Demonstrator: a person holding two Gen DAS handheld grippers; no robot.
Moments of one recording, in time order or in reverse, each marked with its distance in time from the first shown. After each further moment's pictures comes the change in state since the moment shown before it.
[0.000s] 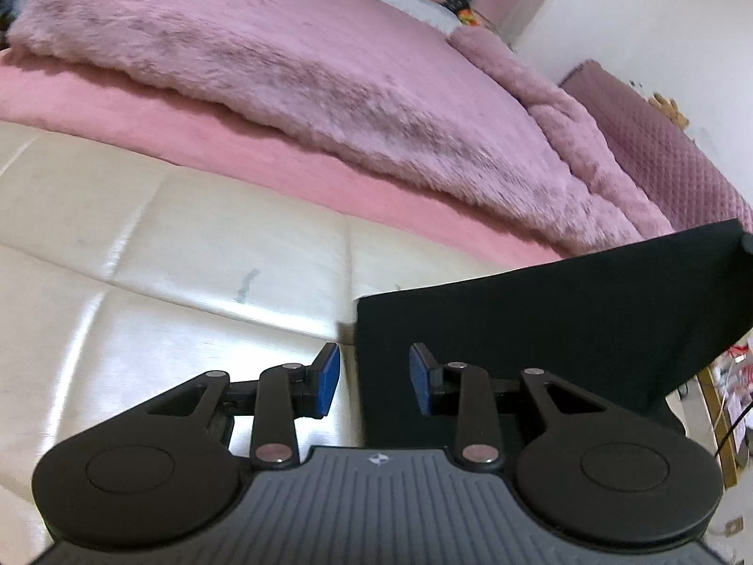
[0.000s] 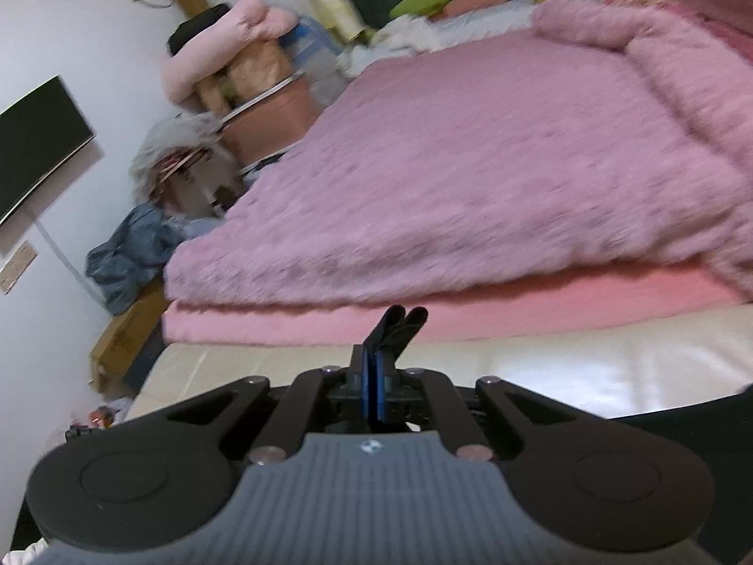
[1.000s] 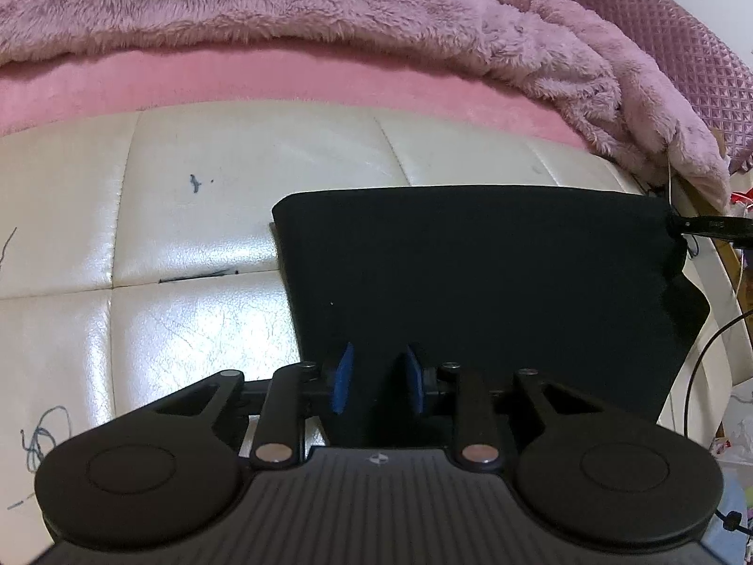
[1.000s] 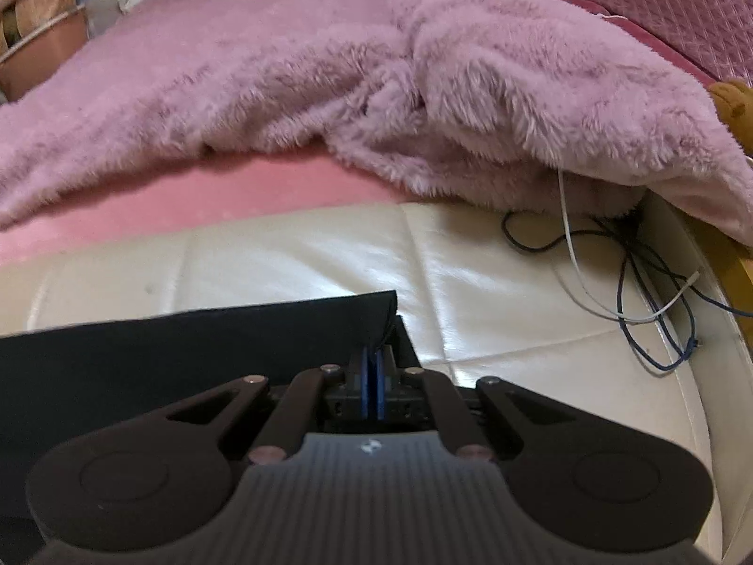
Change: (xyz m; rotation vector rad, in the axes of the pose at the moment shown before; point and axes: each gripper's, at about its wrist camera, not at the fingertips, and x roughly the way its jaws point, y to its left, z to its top) left arm 0.122 -0.106 -0.041 0.240 0.279 -0.025; right arm 0.015 -0.289 -0.069 0.006 0.143 -0.582
